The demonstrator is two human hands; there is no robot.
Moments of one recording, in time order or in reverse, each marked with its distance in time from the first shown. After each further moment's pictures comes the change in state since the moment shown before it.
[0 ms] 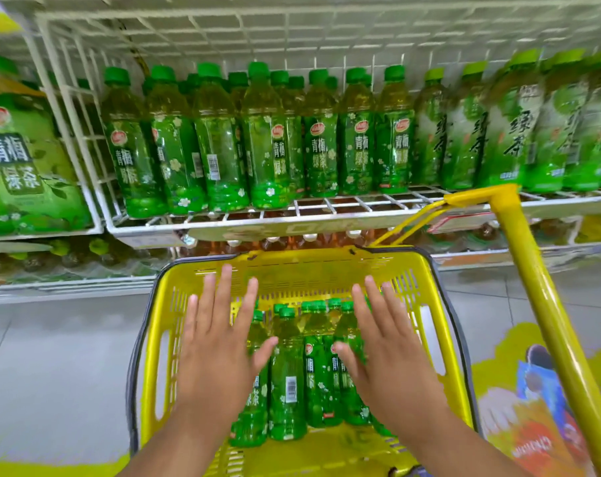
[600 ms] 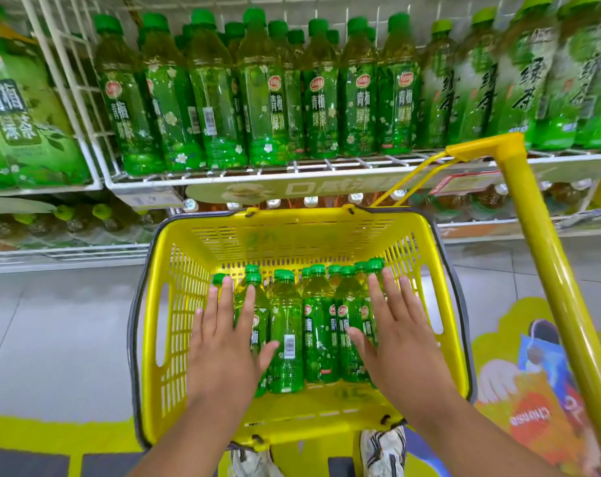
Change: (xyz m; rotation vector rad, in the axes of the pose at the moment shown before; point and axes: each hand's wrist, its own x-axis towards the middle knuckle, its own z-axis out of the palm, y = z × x) left_hand -0.058 0.025 0.028 -0.043 -0.254 -0.159; right_hand -0.038 0.024 0.040 0.084 -0.062 0.116
